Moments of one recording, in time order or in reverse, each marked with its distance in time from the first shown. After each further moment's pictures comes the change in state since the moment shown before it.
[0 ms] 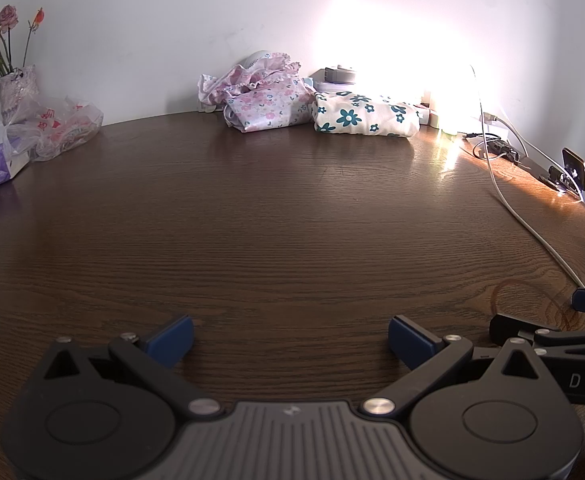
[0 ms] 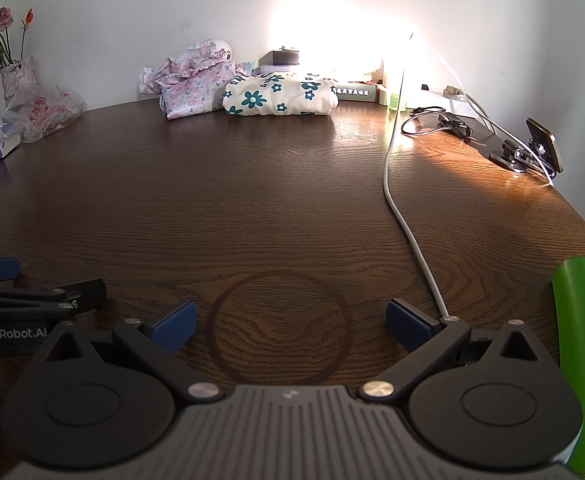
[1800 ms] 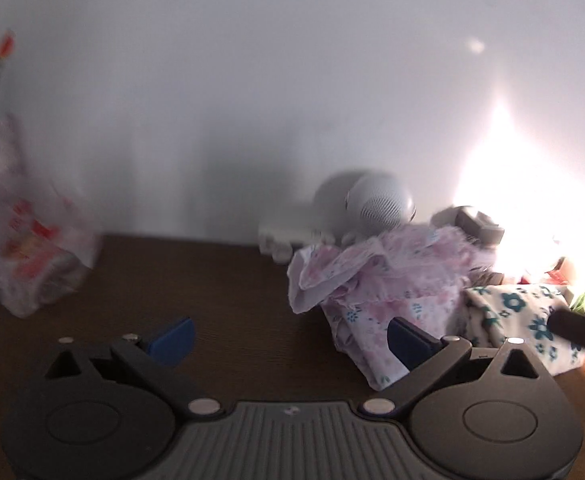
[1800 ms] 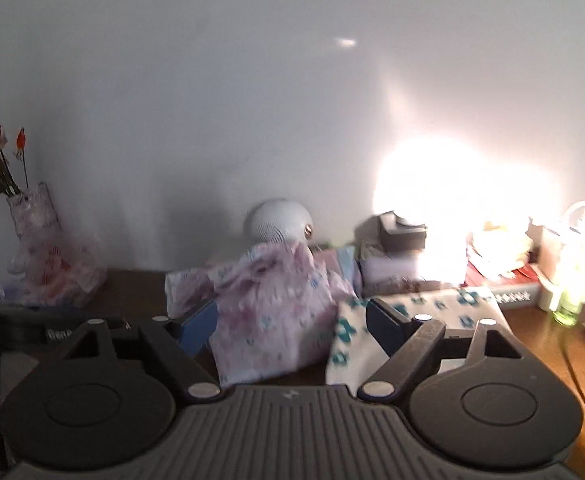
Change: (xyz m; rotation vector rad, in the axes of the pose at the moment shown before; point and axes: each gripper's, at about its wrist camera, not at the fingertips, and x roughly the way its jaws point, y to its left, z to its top) left arm 0.210 0.133 0.277 -0.089 -0.071 0.012; right arm 0.187 0.062 0.282 0.039 -0.266 0.239
